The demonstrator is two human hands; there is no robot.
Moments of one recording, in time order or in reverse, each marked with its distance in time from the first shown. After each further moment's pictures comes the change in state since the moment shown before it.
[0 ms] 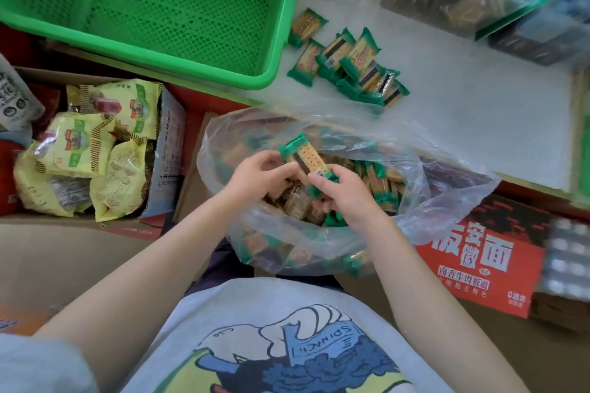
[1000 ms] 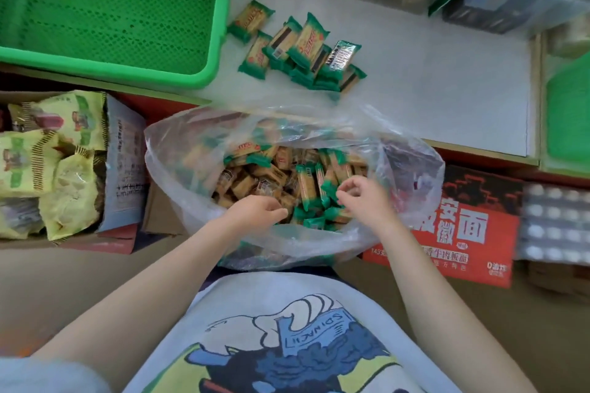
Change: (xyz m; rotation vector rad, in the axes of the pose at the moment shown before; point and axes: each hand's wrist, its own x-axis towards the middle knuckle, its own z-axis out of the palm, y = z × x) left_hand 0.003 -0.024 0.081 0.724 -0.371 -0.094; right_hand -0.023 0.056 -0.099 -0.446 0.230 0.045
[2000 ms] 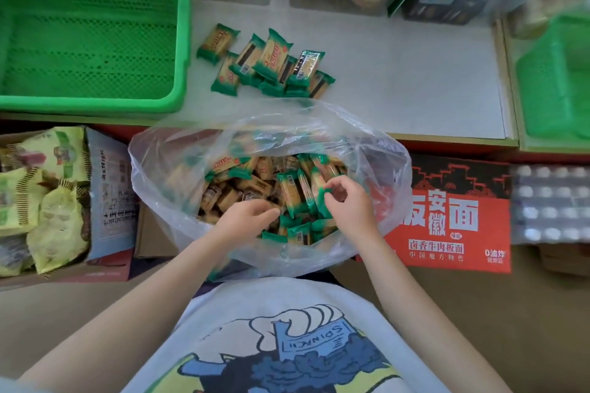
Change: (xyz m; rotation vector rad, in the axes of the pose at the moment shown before) left_hand -0.007 0.022 0.008 -0.169 0.154 0.061; right_hand -0.021 0.016 0.009 0.212 0.304 -0.174
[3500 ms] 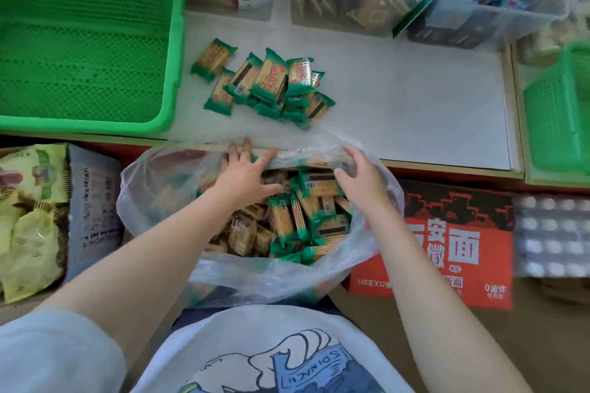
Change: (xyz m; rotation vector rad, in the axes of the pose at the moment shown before) left_hand 0.110 0.048 -0.056 0.649 0.143 0.058; right_hand 0.102 -0.021 -0.044 -0.095 -0.086 0.080
